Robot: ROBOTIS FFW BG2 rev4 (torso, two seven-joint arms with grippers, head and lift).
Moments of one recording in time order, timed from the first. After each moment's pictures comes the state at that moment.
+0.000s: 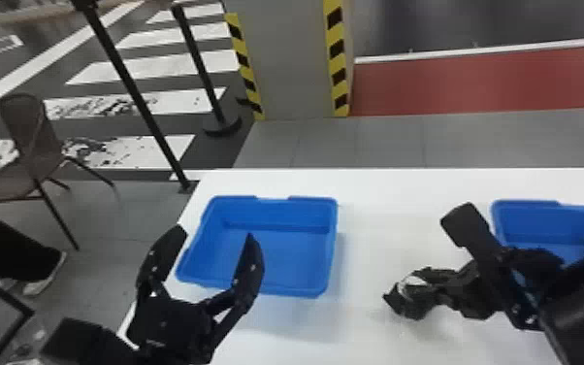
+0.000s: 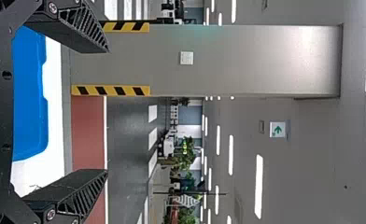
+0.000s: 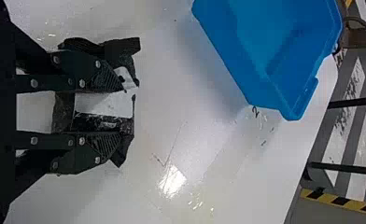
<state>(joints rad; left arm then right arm) 0.84 0.03 0.13 -2.35 0.11 -0.17 -0.12 -0.22 -0.21 0.48 -1.56 0.08 0.88 0.63</state>
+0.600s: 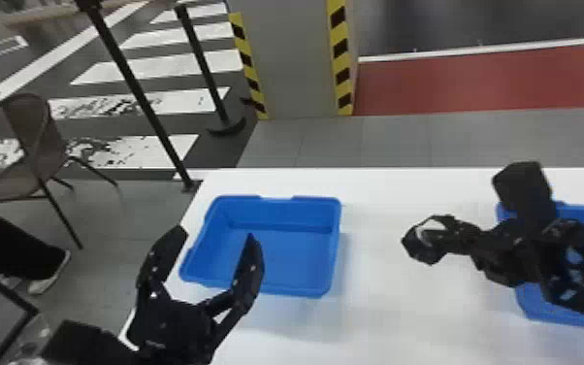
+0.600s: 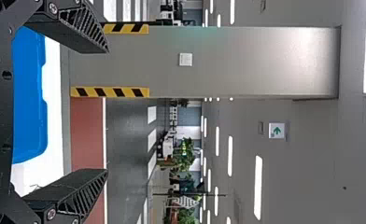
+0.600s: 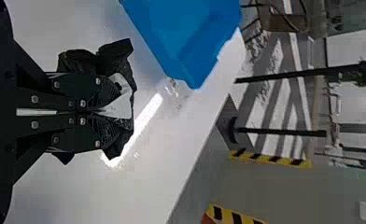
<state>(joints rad) 0.85 0.03 0.14 -2.35 0.11 -0.19 -0.12 -0.06 -0.21 0.28 -1.90 0.07 0.79 0.56</state>
